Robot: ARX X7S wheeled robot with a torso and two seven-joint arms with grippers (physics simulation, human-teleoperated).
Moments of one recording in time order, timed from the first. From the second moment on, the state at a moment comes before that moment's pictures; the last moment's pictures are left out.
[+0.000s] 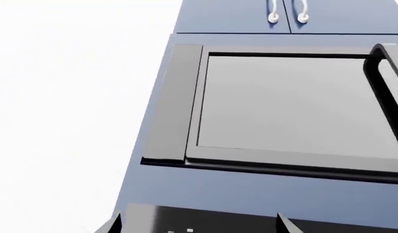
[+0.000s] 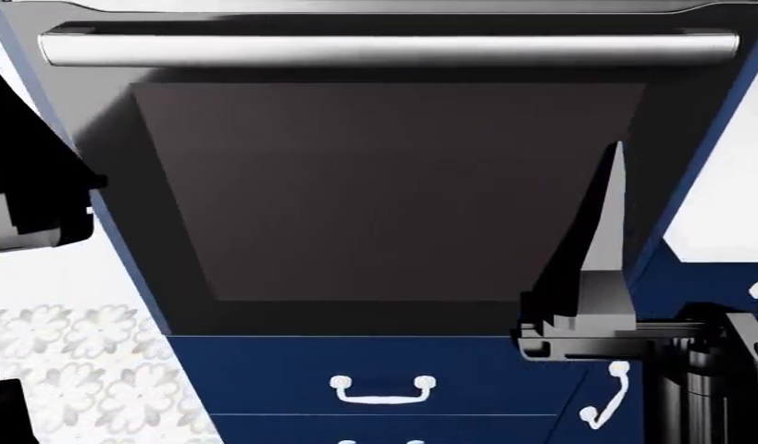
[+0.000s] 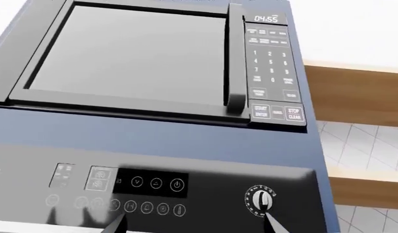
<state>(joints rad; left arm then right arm) -0.38 -0.45 -0.05 1.00 -0.42 -0.32 -0.50 0.09 0.00 -0.01 -1.05 -0.09 0.27 -0.04</state>
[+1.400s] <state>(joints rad) -0.37 -0.50 -0.01 0.99 -0.43 -0.29 -0.55 0.08 0.00 -0.03 -1.05 -0.11 0.27 -0.04</state>
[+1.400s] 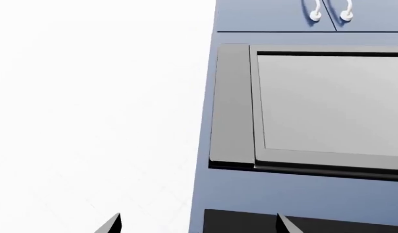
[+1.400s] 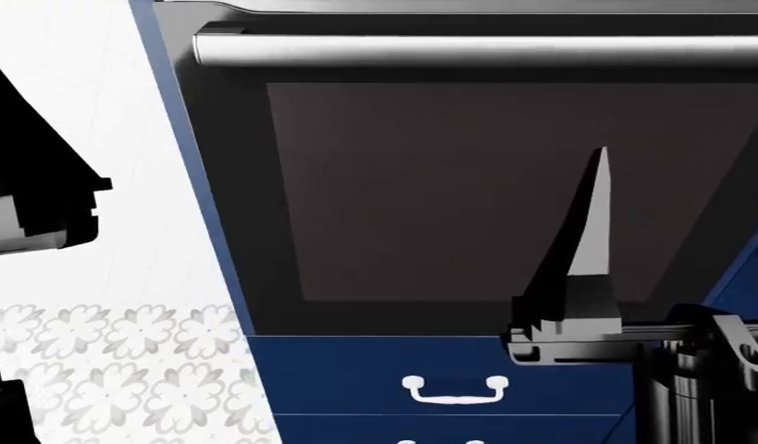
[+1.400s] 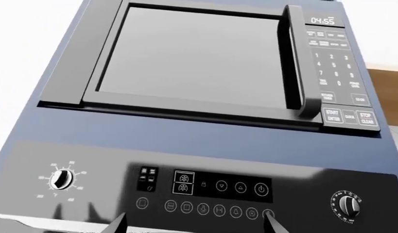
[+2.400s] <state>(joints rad) -0.37 -0.53 0.01 1.00 -0.44 -0.27 -0.58 0.07 0.00 -0.03 -1.05 -0.11 0.25 -0.04</state>
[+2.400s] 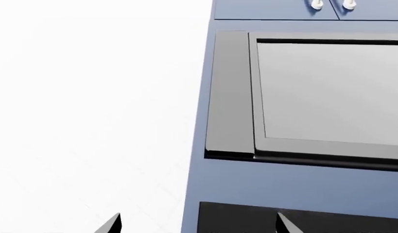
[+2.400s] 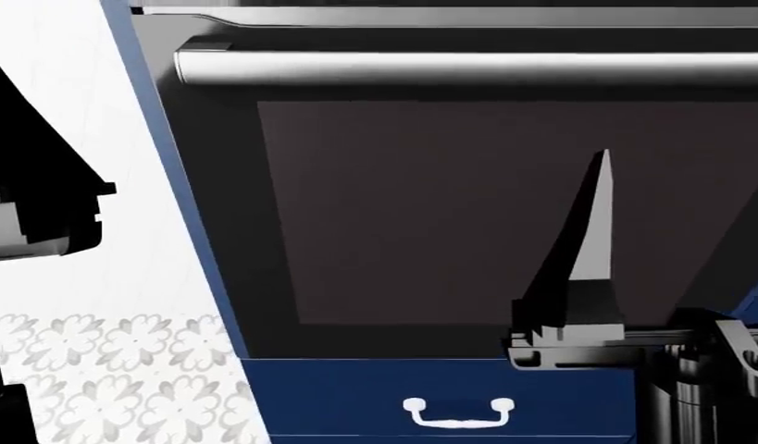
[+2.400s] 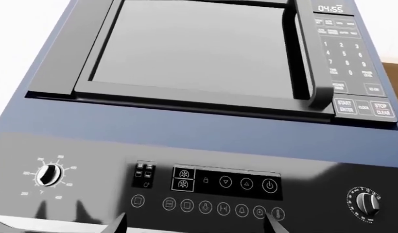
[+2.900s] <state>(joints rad) -0.42 -0.65 0.07 1.03 -0.54 -0.25 -0.71 0.08 0.00 -0.05 -1.05 -0.13 0.27 -0.04</state>
